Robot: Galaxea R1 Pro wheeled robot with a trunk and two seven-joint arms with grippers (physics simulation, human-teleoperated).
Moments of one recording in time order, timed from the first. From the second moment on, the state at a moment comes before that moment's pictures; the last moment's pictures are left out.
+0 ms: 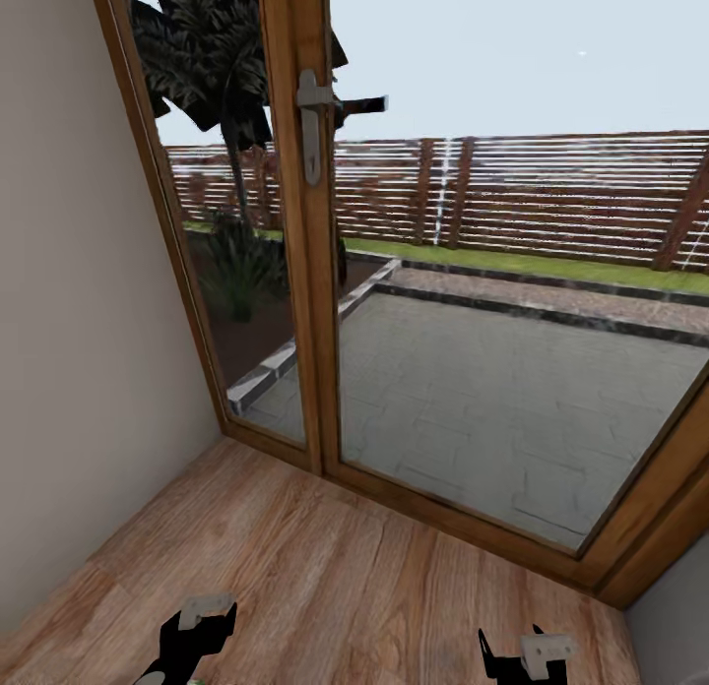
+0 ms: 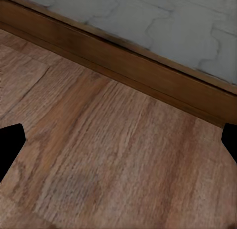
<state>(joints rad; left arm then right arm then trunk) -0.33 0.05 0.08 -0.45 0.02 -0.19 0.00 -0.05 -0.05 -0.06 -0.78 0.10 -0.34 0.00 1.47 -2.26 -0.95</state>
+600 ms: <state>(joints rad) -0.33 0.05 0.08 -0.45 0.02 -0.19 0.00 -0.06 -0.05 -0.06 -0.78 0.10 -0.34 0.00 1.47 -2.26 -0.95</state>
